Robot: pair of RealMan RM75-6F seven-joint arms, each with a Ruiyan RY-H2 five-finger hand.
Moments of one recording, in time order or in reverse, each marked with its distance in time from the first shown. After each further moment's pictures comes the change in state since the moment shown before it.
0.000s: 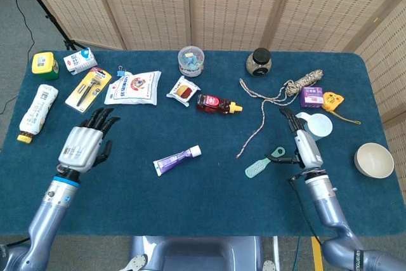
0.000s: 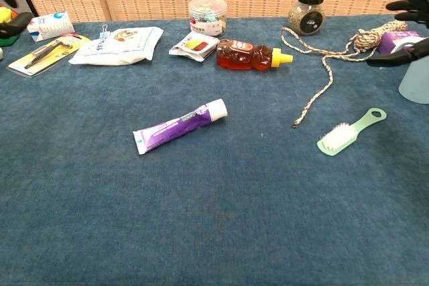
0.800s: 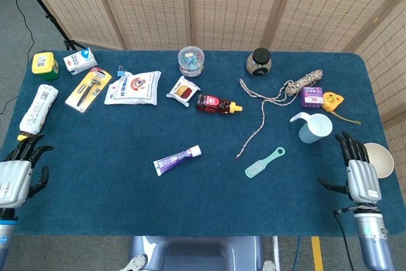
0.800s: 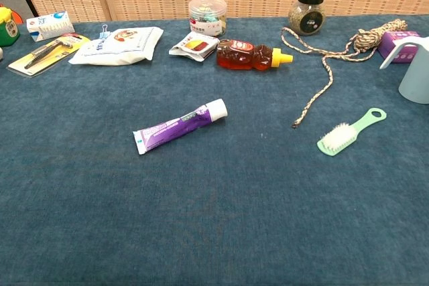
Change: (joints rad) left arm 0.403 0.081 0.094 0.172 0.262 0.177 -0.249; right arm -0.239 0.166 -0.152 -0.077 -0.017 0.275 -0.329
